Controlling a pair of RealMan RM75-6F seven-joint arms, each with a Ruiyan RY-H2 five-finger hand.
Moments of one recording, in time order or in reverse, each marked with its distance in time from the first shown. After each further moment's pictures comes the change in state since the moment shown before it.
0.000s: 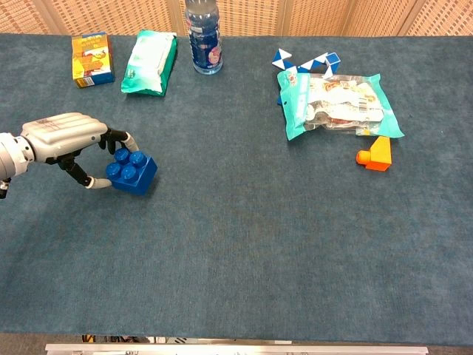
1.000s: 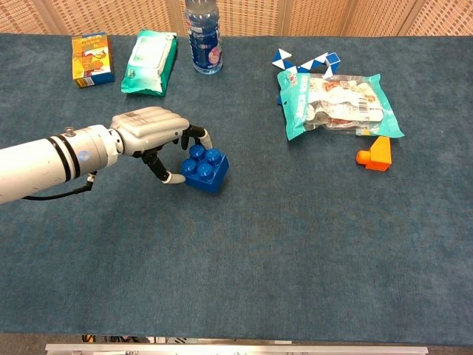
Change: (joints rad) left arm -0.167 -0.207 -0.123 -0.061 -0.306 -0.110 0.339; right arm 0.002 0.025 -0.001 0.051 -0.001 -0.013 0.073
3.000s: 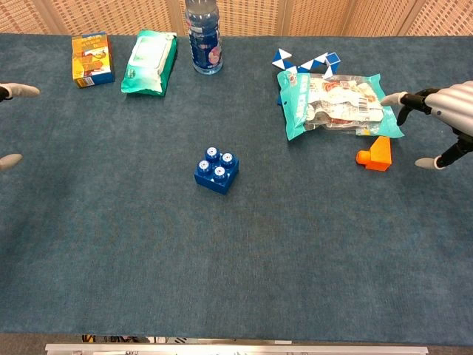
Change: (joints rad) left arm 0.469 0.380 0.217 -0.217 0.164 0.663 -0.049; right arm 0.310 -0.221 -0.012 0.083 0.057 -0.475 -0.241
